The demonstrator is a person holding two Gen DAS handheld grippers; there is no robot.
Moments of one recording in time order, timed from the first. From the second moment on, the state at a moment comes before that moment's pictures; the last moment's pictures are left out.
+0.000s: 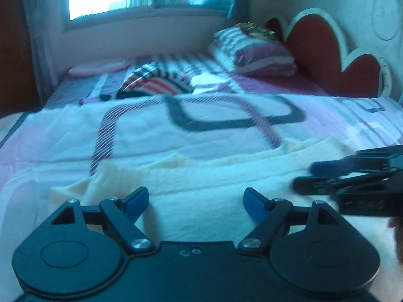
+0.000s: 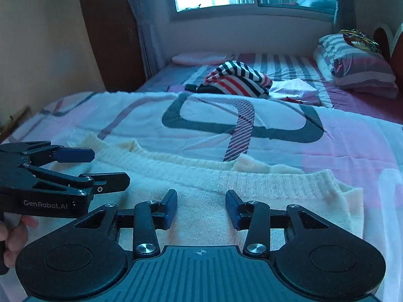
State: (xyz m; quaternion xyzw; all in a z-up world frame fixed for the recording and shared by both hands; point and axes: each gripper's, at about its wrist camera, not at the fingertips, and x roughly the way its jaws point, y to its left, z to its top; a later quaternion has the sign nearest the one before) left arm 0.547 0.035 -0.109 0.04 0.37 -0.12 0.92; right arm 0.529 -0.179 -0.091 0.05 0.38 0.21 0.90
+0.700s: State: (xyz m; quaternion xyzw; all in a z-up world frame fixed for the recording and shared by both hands) left arm 0.499 0.003 -0.111 0.07 0.35 -0.14 0.92; right arm 0.499 -0.195 -0.090 0.04 0.38 0.18 0.91
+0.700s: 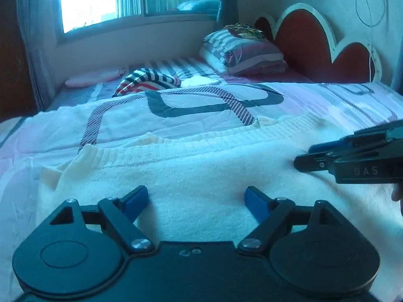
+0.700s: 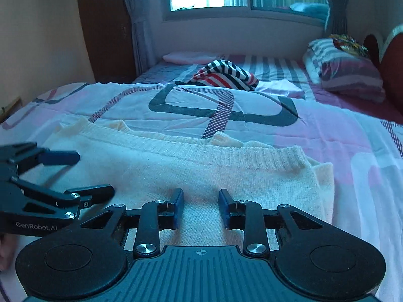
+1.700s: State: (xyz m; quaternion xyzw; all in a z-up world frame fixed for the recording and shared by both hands) left arm 0.397 0.016 -0.101 0.03 0.35 -0.13 0.93; right arm 0.392 -0.180 -0.075 0.02 0.37 0.20 0.91
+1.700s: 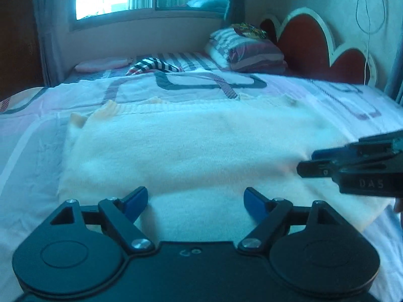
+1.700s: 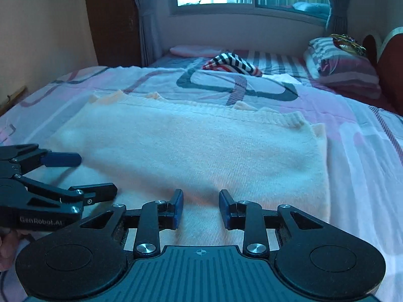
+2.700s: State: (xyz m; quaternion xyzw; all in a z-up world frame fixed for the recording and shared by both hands) left arm 0.341 0.052 -0.102 0.02 0.38 -0.03 0.92; right arm 0.313 -0.225 -0.084 0.02 0.41 0.10 0.91
